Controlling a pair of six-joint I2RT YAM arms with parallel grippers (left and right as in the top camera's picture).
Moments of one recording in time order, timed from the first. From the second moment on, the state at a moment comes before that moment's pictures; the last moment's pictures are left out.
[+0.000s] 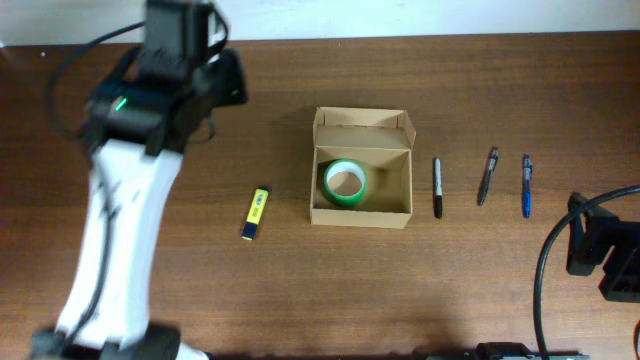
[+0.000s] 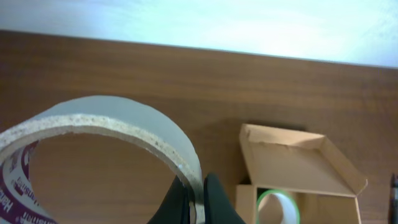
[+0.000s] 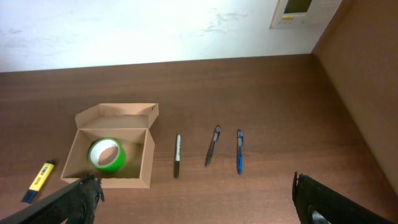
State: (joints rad) left arm -0.26 1.70 2.04 -1.12 -0.10 -0.29; right arm -0.02 1.12 2.25 -1.69 0.05 0.03
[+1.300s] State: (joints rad) left arm -0.81 2.21 2.06 -1.17 -0.02 -0.21; right arm -0.02 1.09 2.25 -1.69 0.05 0.03
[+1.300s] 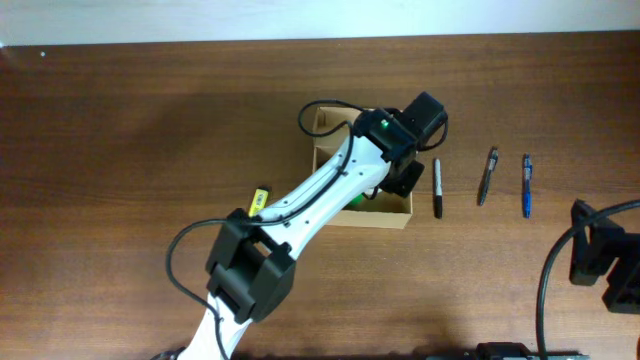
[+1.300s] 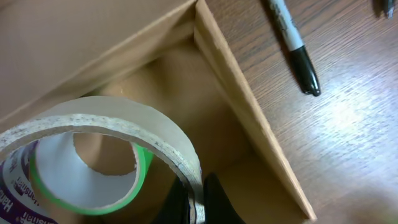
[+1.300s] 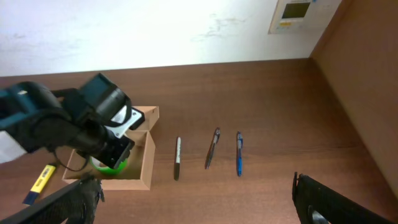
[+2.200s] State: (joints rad) left arm -0.82 2.29 1.95 -1.13 -0.04 -0.16; right arm -0.02 1.09 2.25 -1.69 0.05 0.03
